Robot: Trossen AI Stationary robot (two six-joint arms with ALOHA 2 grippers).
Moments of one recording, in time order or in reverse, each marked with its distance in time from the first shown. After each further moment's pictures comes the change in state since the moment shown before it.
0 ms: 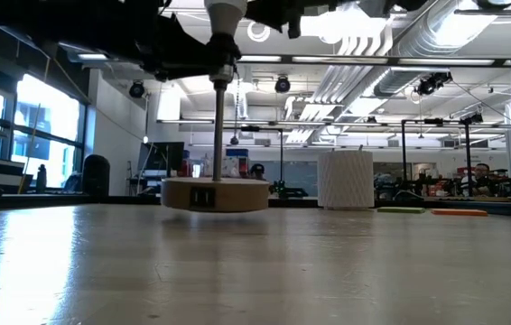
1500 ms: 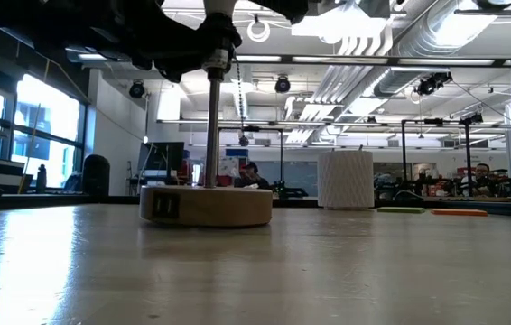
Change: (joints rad) left arm 0.010 0.002 -0.003 -0.029 0.354 0.000; right arm -0.015 -0.106 0.002 -0.245 -0.283 -0.102
